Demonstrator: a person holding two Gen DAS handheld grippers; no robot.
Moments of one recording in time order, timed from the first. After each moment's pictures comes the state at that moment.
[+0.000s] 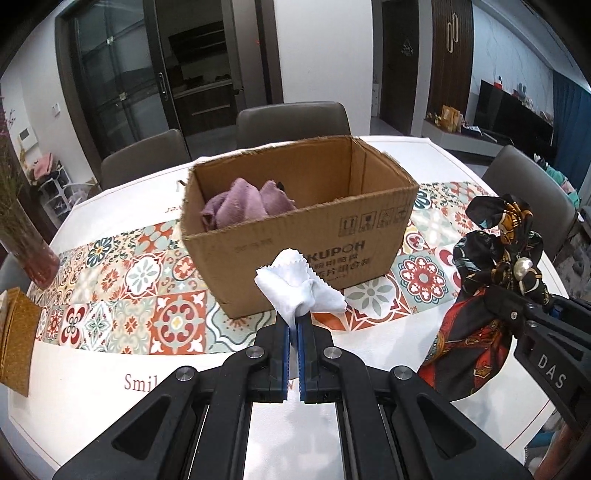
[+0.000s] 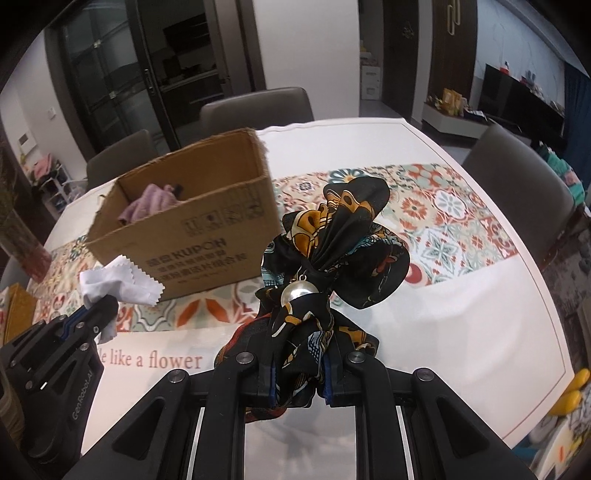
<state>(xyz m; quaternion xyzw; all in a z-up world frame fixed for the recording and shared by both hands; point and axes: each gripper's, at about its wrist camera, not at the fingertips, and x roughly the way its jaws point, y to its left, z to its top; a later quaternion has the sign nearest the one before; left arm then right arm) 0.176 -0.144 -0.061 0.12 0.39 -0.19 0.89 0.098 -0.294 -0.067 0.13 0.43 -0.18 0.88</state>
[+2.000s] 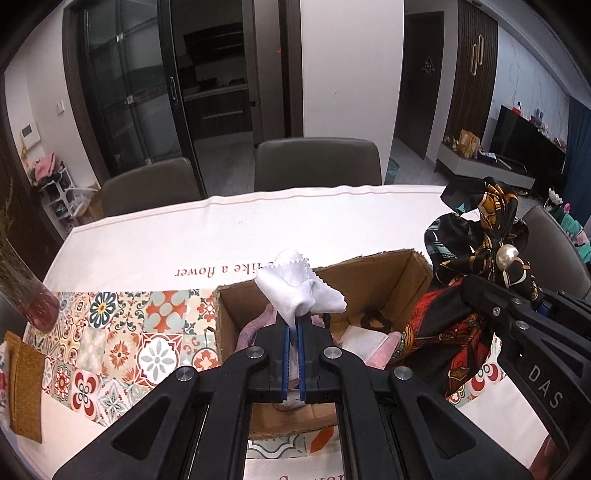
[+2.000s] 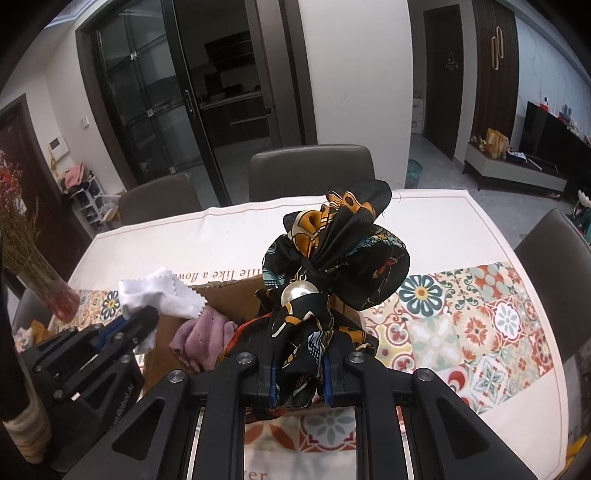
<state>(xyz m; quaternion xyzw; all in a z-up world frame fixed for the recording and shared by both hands) 0.330 -0.161 -0.001 0.09 0.39 -0.18 0.90 0.258 -0.292 0.013 0.11 0.39 -0.11 0.91</state>
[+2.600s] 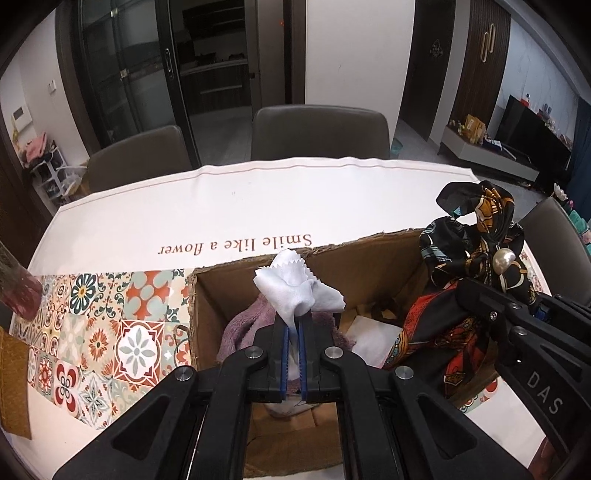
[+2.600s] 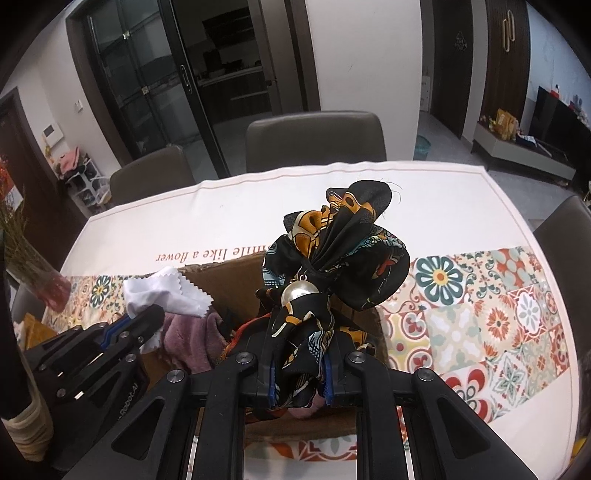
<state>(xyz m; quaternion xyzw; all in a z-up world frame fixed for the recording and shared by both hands) 0.363 -0.172 -0.045 0.09 0.44 -0.17 0.88 0.297 -0.299 -0.028 0.12 0.43 -0.09 0.89</state>
